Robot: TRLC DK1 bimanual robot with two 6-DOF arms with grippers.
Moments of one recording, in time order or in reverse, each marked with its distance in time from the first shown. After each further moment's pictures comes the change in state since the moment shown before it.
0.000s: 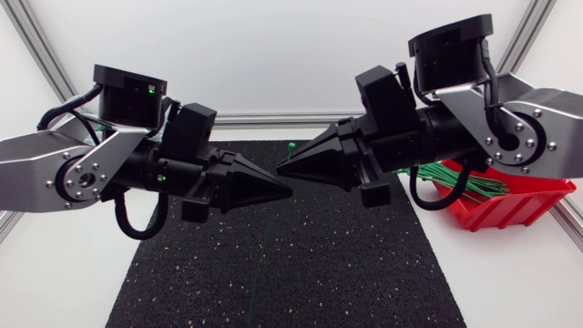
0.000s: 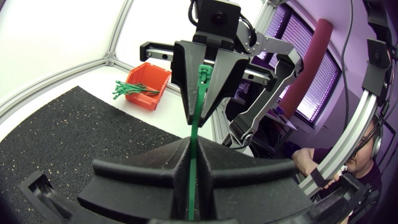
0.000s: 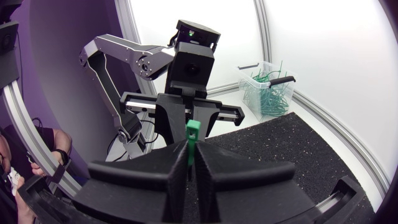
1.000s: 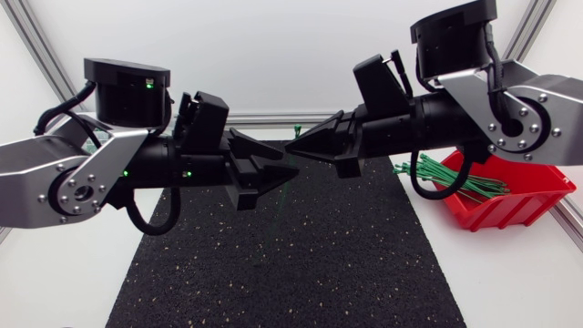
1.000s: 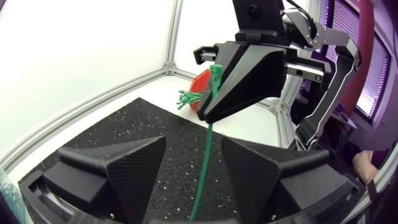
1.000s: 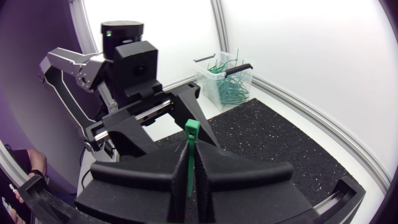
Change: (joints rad) left arm -0.095 -0.039 -0.011 0.113 -0.532 0.000; right arm 0.000 0.011 0.050 -0.025 0.270 0.106
